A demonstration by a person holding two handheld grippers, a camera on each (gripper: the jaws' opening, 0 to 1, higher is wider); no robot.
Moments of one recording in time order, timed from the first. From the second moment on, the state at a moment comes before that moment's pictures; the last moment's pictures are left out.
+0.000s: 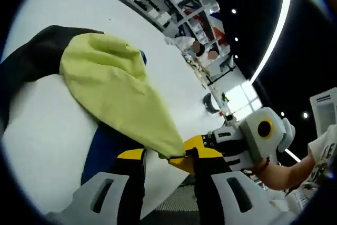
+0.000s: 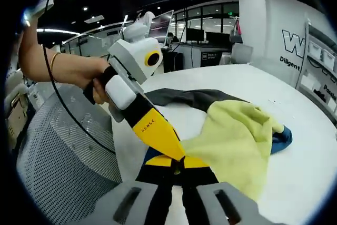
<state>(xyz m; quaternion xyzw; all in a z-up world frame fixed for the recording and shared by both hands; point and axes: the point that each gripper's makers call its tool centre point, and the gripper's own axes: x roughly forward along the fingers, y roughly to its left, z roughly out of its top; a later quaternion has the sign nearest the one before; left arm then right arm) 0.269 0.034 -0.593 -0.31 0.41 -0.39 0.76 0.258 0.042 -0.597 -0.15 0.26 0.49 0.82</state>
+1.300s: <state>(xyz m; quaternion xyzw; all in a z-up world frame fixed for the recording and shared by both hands) 0.326 0.127 -0.507 -0.27 0.29 -0.32 0.86 0.284 0.000 -0.596 0.01 0.32 0.36 0.88</state>
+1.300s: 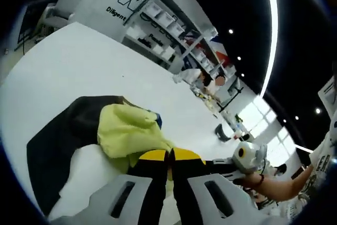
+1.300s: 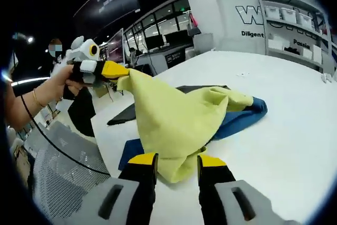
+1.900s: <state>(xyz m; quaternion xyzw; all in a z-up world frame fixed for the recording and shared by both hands) 0.365 0.194 -0.476 -0.18 0.25 -0.24 0.92 0.272 0.014 -0.622 0.03 0.36 0.30 0.88</state>
